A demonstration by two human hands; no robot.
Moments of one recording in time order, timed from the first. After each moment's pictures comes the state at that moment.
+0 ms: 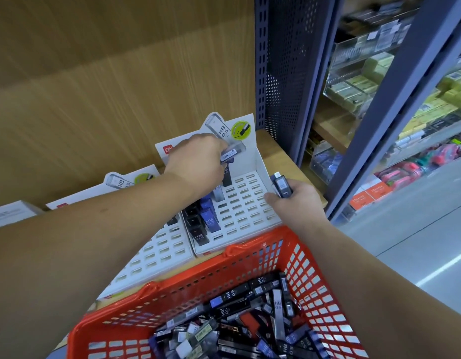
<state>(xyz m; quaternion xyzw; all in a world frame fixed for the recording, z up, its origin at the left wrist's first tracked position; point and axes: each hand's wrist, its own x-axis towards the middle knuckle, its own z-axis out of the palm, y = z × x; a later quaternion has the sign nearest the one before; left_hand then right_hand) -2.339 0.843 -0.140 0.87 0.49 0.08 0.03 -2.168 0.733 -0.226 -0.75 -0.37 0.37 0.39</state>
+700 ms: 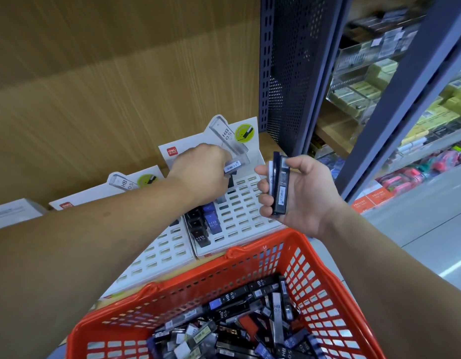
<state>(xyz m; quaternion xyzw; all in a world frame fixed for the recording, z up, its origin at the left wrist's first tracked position) -2.342 0.838 -0.142 0.87 0.49 0.04 0.04 -2.165 0.741 -0.174 -0.42 -0.14 0.72 0.53</state>
